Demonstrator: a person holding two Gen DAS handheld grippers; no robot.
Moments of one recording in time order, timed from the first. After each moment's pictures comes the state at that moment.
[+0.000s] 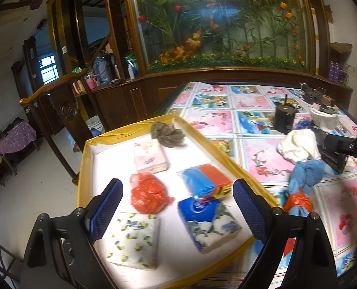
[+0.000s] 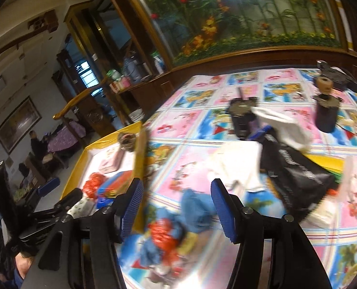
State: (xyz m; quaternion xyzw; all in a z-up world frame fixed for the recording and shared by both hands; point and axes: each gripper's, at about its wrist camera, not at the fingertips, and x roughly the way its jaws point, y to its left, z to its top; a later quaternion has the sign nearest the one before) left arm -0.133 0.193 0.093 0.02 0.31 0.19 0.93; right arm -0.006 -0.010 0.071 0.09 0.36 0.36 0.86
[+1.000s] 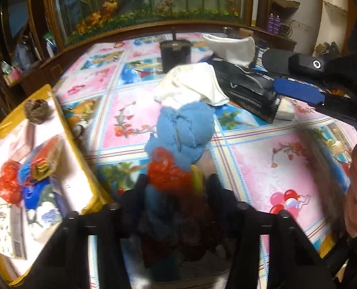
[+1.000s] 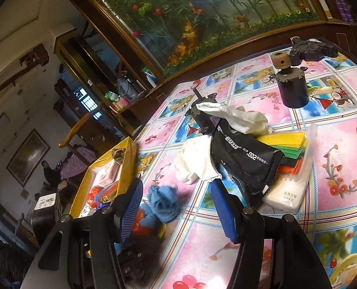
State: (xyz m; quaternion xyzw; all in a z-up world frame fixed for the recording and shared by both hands) left arm -0.059 0.068 0.021 0.01 0.44 -0.02 0.90; right arm 0.007 -0.083 0.048 0.19 0.36 0.36 0.84
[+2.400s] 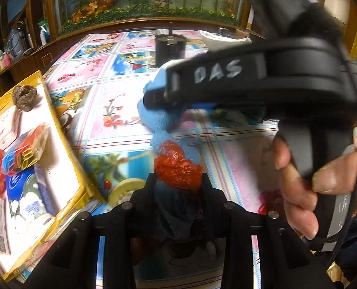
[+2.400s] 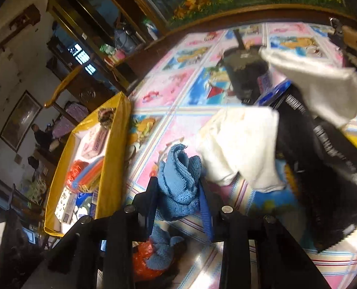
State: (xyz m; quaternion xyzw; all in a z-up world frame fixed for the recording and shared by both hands) left arm -0.059 0.074 0.019 -0.03 0.45 -0.04 0.89; right arm 0.049 0.020 0.022 0.09 0.46 0.38 0.80
